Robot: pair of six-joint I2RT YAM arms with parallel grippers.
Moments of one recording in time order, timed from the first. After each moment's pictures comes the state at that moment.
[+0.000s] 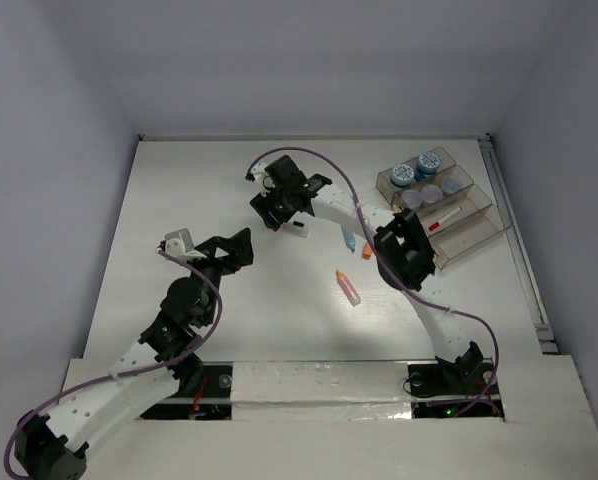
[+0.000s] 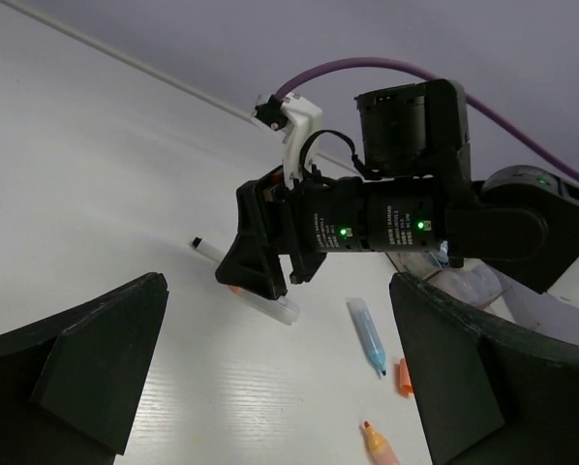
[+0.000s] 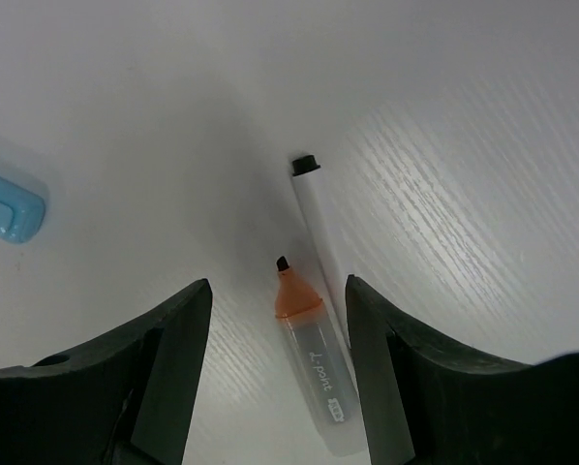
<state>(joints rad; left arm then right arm) -0.72 0.50 0.27 0.31 -0.62 -0.54 0.75 2.39 2.10 -0.55 -0.09 -0.13</state>
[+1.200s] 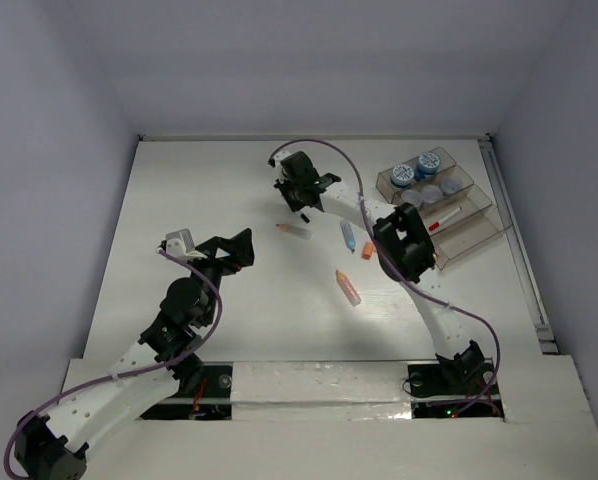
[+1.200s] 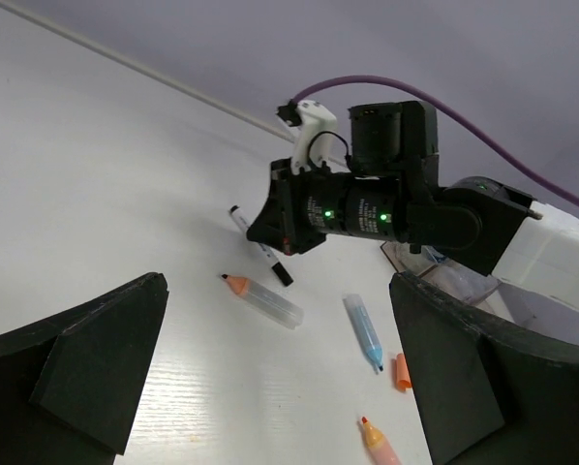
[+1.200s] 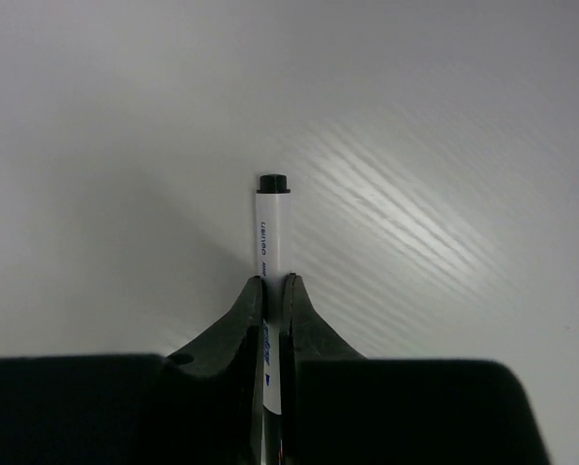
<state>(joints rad) -0.72 0.49 0.27 0.31 -0.60 -0.53 0.68 2.49 2.11 -0.41 0.12 -0.06</state>
